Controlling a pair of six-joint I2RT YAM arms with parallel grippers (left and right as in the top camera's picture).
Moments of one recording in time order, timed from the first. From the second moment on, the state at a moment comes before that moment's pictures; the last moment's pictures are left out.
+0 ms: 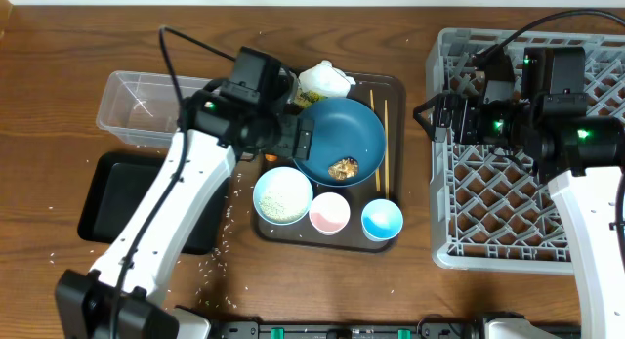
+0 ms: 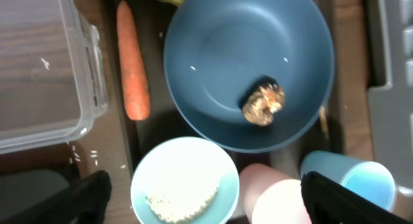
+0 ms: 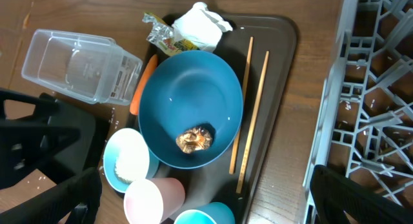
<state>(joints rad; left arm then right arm) -0.39 1.58 1.42 -1.00 0.14 -0.19 0.07 1.37 1.41 -0.96 -0.45 0.17</state>
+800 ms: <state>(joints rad) -0.63 1.66 1.40 -1.21 0.19 -0.28 0.07 1.37 1.41 -0.98 -0.40 0.17</state>
